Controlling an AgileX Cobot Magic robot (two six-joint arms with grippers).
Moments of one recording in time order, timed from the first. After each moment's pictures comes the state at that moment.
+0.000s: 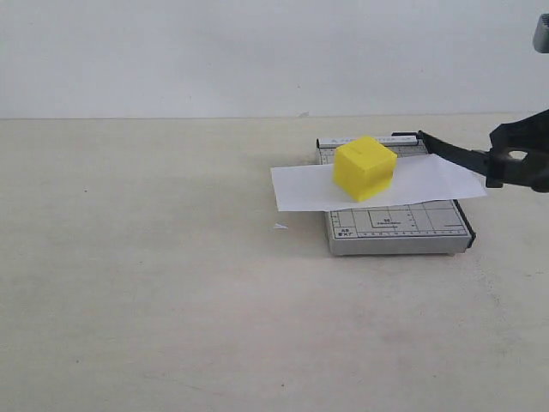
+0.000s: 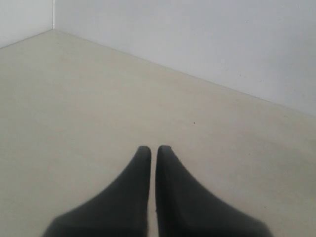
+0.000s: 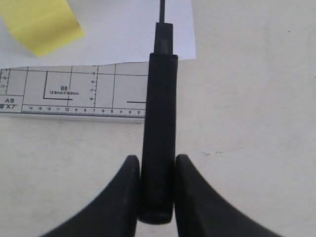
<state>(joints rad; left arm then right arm) 0.06 0.10 0.00 0.07 0.23 -0.29 0.09 1.33 -0.95 0.03 0.74 -0.02</state>
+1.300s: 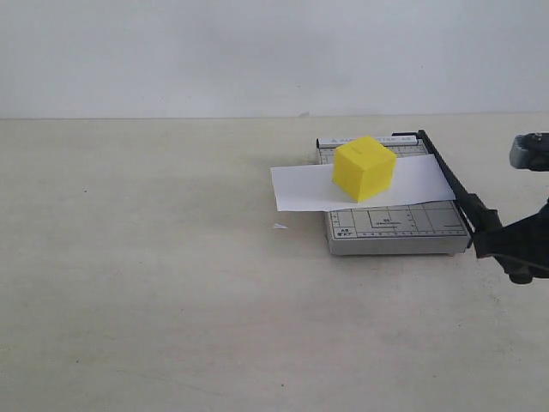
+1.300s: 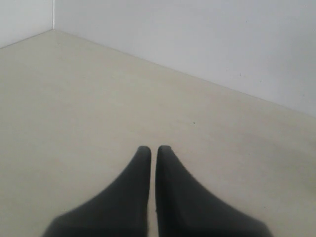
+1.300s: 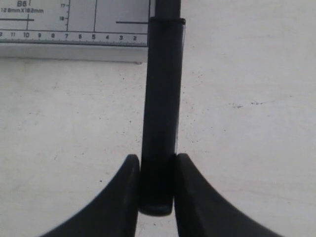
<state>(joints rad) 0.06 0.10 0.00 0.07 0.23 -0.29 0.08 1.41 -0.64 0.20 0.43 -0.18</state>
